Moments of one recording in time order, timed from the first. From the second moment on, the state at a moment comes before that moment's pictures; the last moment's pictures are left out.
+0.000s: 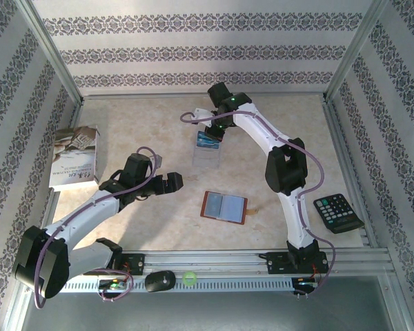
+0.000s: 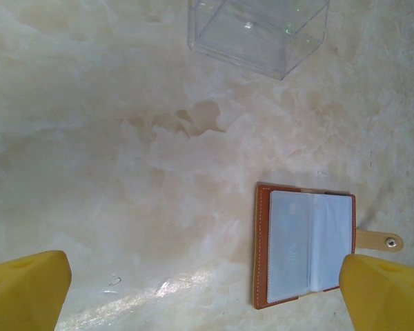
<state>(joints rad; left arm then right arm) -0.40 1.13 0.61 -0.31 0.32 -0.60 0.47 2.26 2.13 -1.03 -0.24 -0.76</state>
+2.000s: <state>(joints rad) -0.38 1.07 0.43 -0.09 0.40 -0.66 1.01 1.70 1.04 -0.61 0.12 0.38</state>
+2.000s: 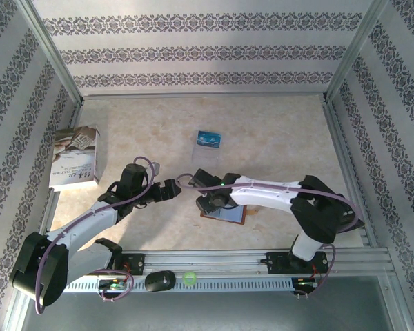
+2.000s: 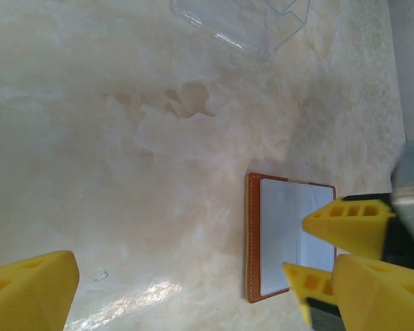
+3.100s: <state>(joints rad) -0.57 1.25 0.42 0.09 0.41 -0.70 1.03 1.62 0.83 -0.31 0.01 0.34</state>
